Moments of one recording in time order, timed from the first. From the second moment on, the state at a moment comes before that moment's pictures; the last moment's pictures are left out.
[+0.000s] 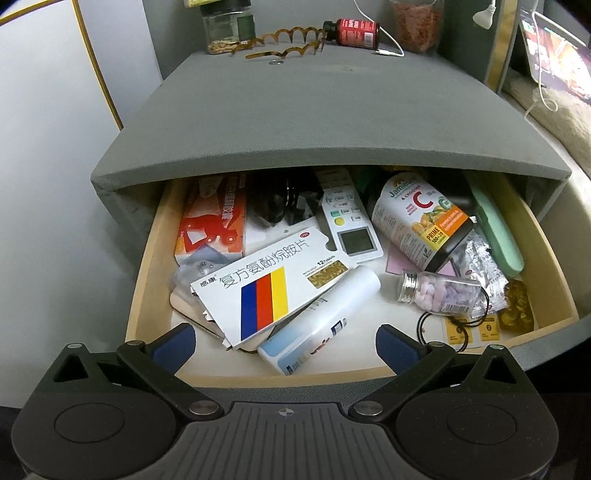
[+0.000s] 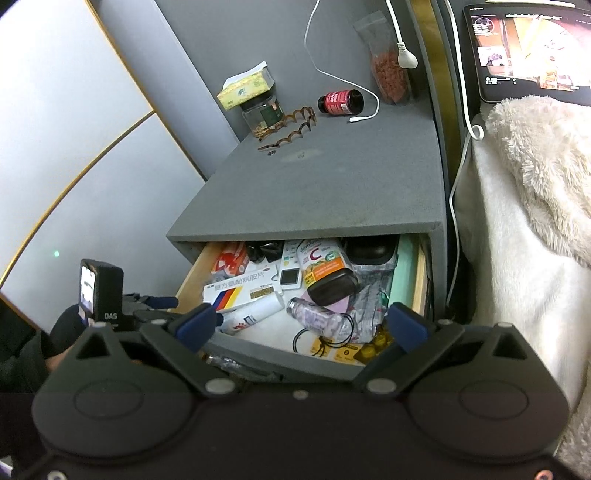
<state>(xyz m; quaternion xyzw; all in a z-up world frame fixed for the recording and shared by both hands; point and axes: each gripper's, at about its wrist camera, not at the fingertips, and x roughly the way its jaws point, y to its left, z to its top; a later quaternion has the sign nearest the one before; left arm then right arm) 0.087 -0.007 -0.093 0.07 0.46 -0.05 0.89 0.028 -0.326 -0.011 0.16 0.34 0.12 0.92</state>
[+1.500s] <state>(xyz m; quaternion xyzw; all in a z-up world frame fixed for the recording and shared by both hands) 0.174 0.012 -0.050 0.03 0.41 -0.04 0.91 0.103 -0.296 -0.003 0.10 0.41 0.12 0.90</state>
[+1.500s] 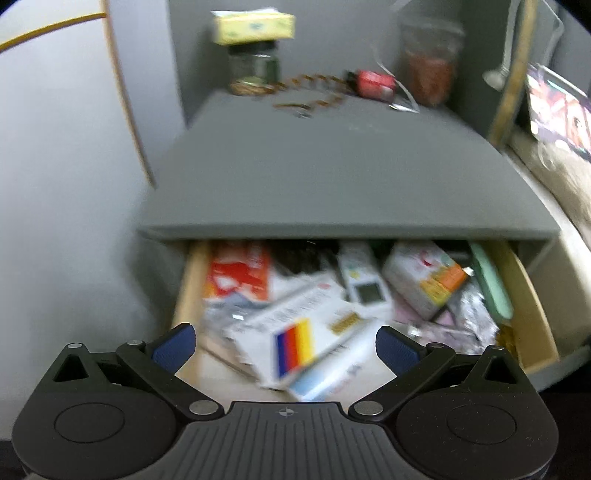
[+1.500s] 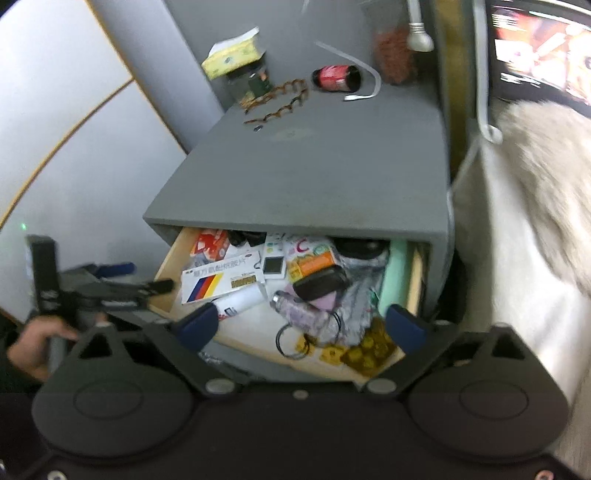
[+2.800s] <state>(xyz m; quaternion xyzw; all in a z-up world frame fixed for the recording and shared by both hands) 0.163 0.051 -0.034 0.03 0.39 0.01 0.92 0.245 -0.187 -0.170 0.35 0.56 -0.05 0.75</state>
